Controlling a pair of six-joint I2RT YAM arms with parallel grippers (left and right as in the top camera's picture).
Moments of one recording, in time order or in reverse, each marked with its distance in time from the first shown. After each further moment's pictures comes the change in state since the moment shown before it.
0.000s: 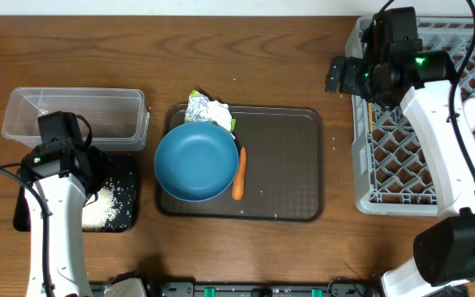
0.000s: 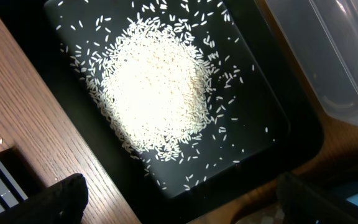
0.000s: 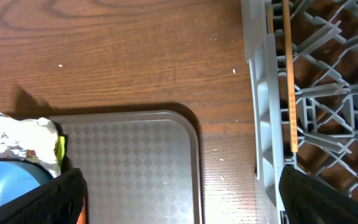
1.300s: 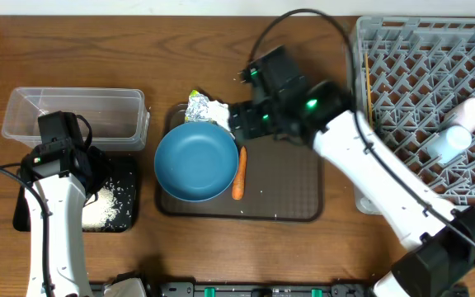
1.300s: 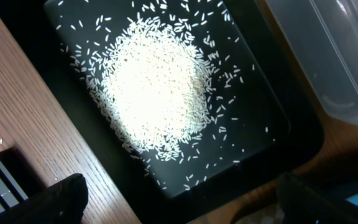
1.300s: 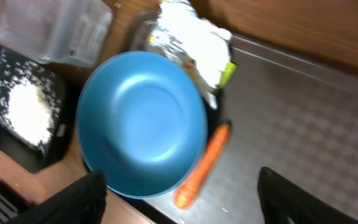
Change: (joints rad) left arm 0.000 0.000 0.000 -0.001 0.000 0.000; right arm 0.518 0.003 -0.023 0.095 -0.069 0.059
